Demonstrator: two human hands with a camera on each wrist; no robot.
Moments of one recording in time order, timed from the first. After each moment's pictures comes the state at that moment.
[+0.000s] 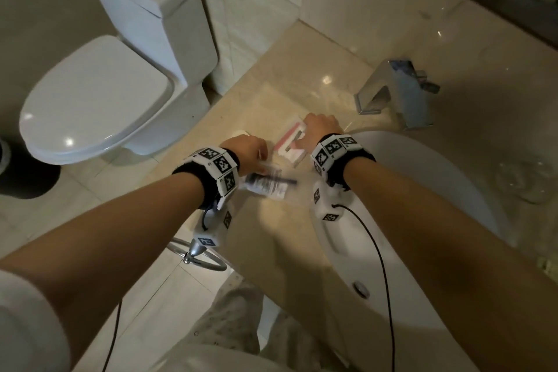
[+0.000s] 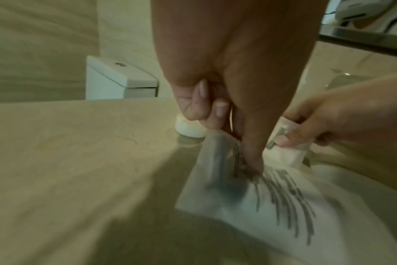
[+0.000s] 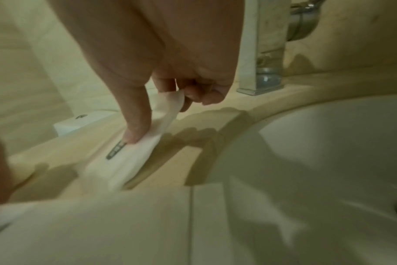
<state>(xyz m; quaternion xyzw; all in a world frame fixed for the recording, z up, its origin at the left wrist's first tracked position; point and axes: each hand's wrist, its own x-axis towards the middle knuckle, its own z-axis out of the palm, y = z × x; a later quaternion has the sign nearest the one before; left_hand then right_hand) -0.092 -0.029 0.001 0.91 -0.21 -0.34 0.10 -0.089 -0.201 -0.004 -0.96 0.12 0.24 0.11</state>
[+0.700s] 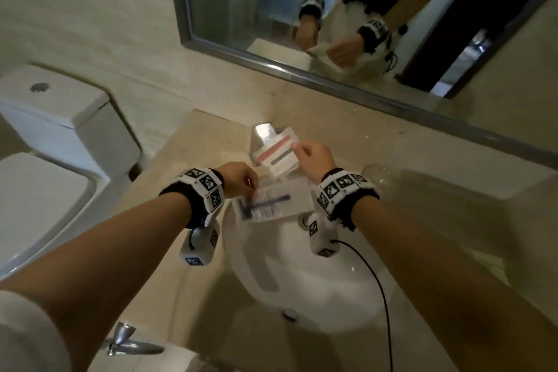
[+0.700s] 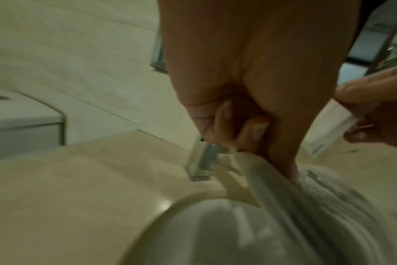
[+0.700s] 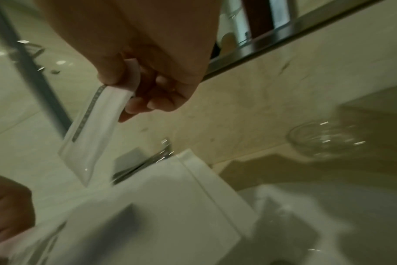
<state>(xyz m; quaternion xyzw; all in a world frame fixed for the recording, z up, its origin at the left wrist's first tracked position) -0.123 -0.168 0.110 0.87 -0.35 -0.32 0.14 -0.200 -0.332 0.126 -0.87 0.23 -0.05 0.43</state>
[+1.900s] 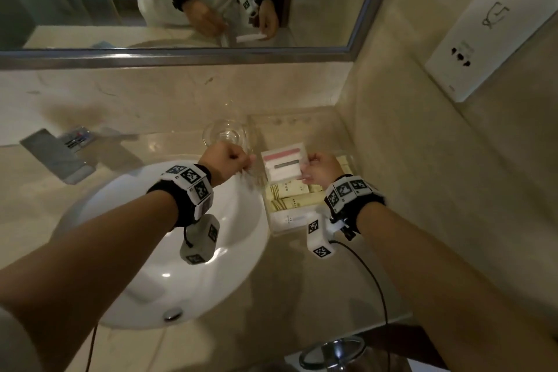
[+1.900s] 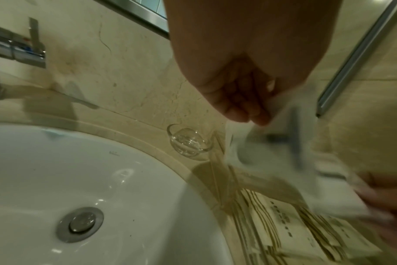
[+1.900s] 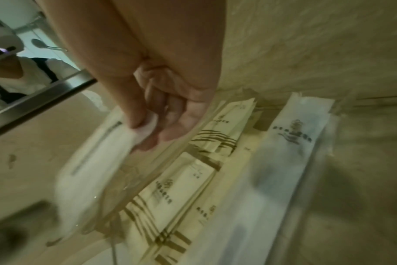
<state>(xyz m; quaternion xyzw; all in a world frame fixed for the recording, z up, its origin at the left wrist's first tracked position) -0.308 -0.427 0.090 0.78 -0.46 -0.29 0.30 -0.492 -0.547 0.067 -0.62 0.53 -0.14 0.56</state>
